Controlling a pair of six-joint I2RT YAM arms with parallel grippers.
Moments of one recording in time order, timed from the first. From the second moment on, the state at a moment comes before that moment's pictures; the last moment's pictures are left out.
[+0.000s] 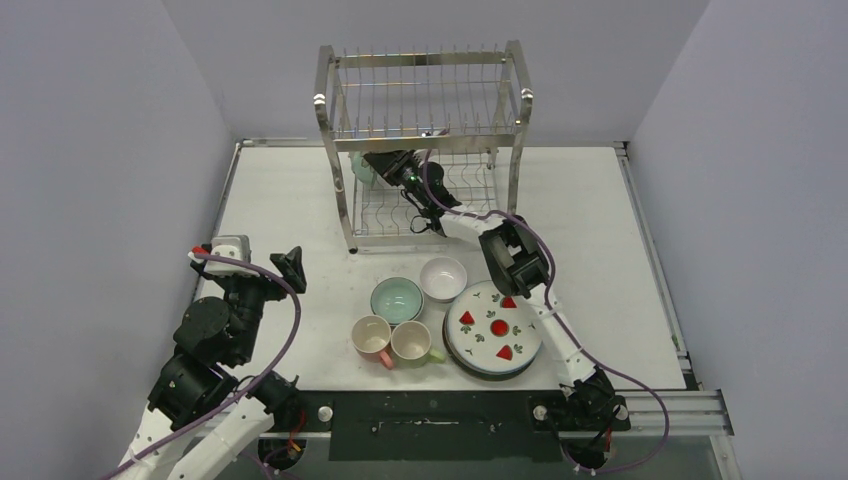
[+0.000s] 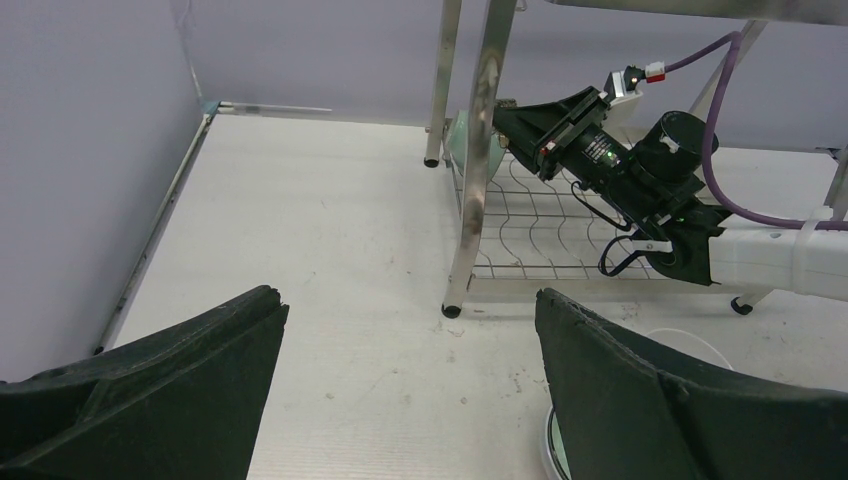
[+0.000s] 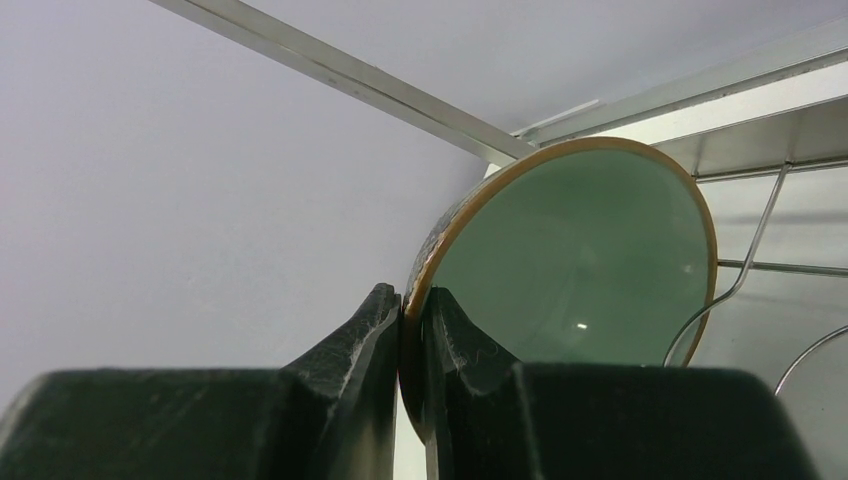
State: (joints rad) left arm -0.61 0.35 0.79 -0.44 -0.57 -0.13; right arm 0.59 2.66 2.04 0.79 -0.16 1.12
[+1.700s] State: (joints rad) left arm -0.61 0.35 0.79 -0.44 -0.57 -0.13; right arm 0.64 2.48 1.81 0.76 -0.05 0.96
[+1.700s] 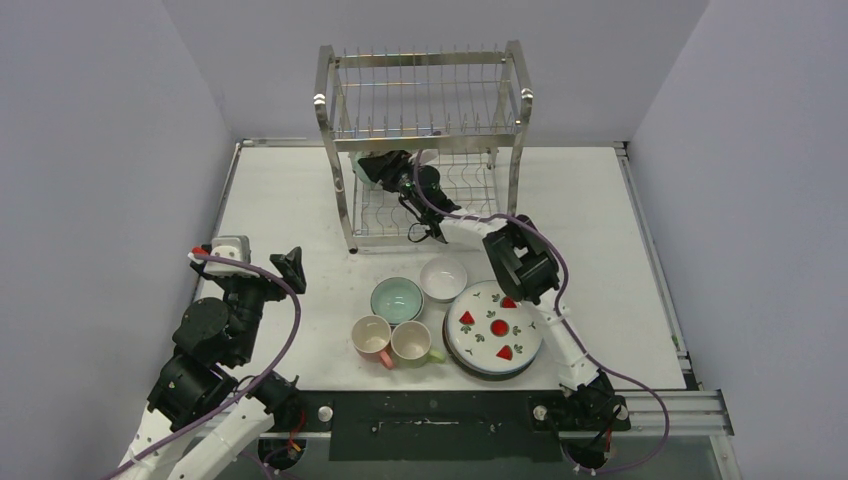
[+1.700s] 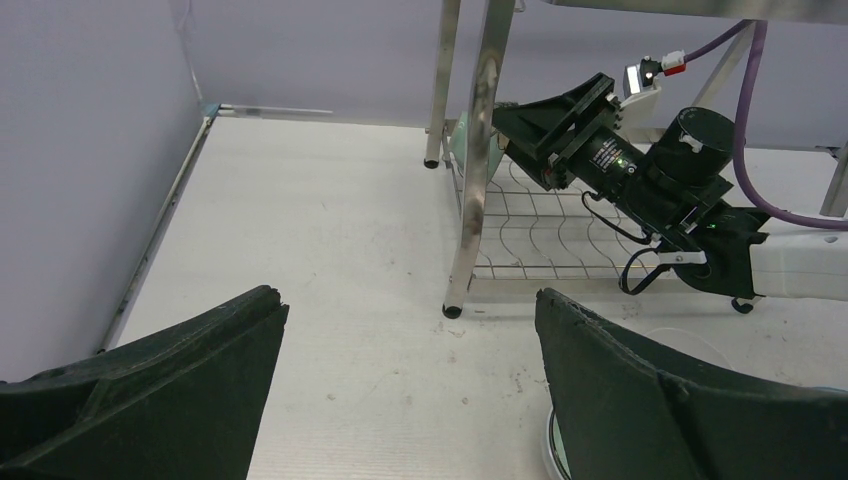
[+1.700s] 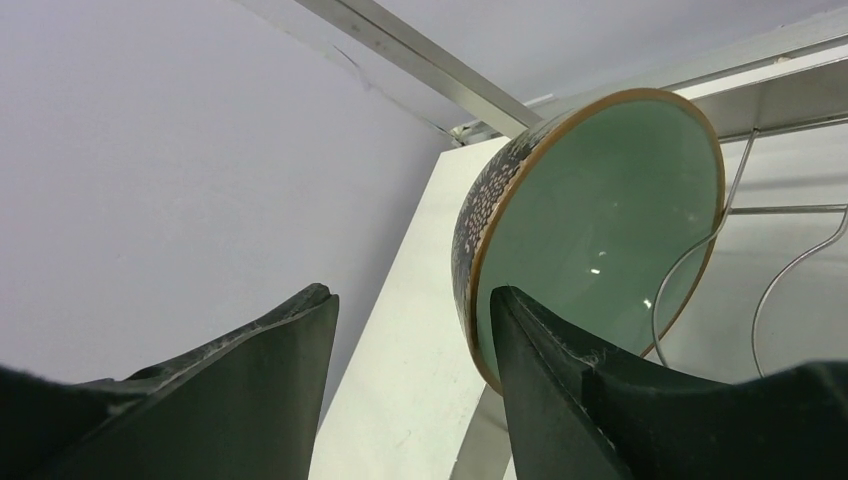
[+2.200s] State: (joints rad) left arm -0.61 0.35 0.79 -0.44 -0.57 -0.13; right arm 0.66 2.48 1.86 0.68 -0.05 0.89
